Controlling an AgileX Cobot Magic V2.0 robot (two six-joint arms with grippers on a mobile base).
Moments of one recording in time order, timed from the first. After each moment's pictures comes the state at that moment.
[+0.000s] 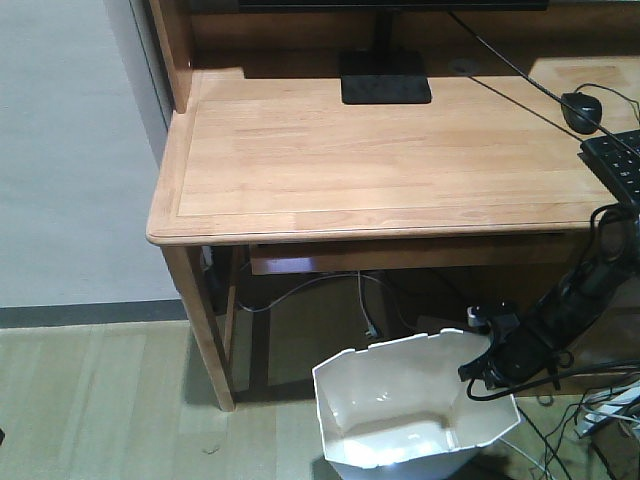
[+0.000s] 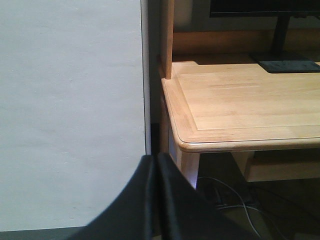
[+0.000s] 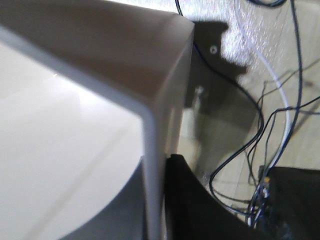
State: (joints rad) left arm 0.00 -0.01 0.03 -0.02 0.27 -0.02; right arm -0.12 2.78 -1.23 0.81 0.14 -1.15
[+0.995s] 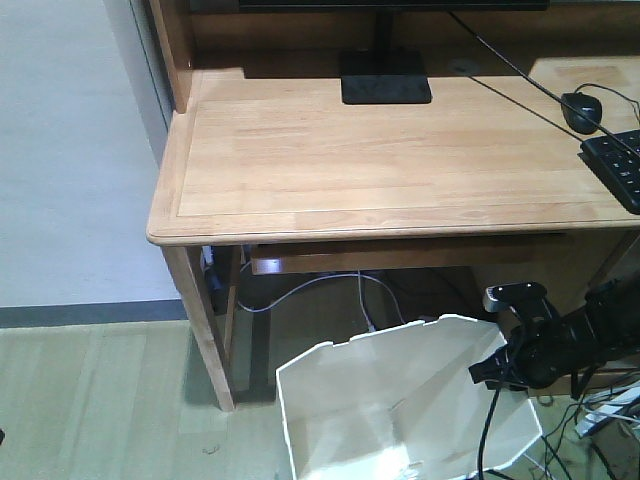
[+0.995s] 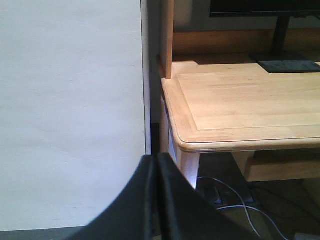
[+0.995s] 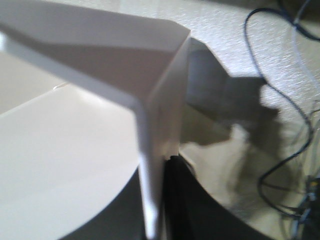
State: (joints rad) left arm 0.00 -0.01 0.03 -0.02 0.27 -0.02; right arm -0.11 2.15 -0.65 1.38 0.34 -1.73
